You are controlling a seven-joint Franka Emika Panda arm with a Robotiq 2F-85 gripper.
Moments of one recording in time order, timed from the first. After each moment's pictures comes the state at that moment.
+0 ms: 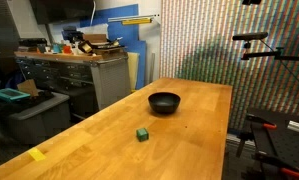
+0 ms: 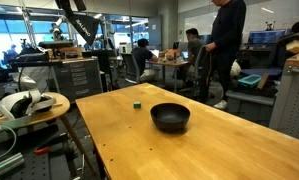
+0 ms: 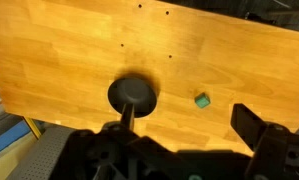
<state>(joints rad) 0.07 -0.94 0.18 -2.57 -0.03 1.87 0.04</state>
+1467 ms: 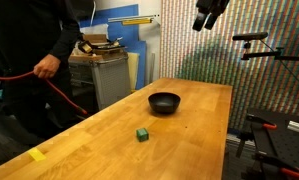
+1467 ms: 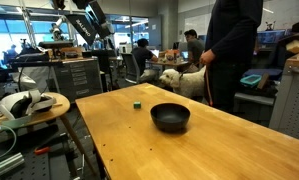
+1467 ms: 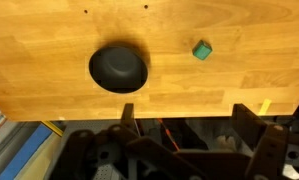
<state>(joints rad) 0.01 -0.65 0.36 -2.58 -0.04 2.31 0.48</state>
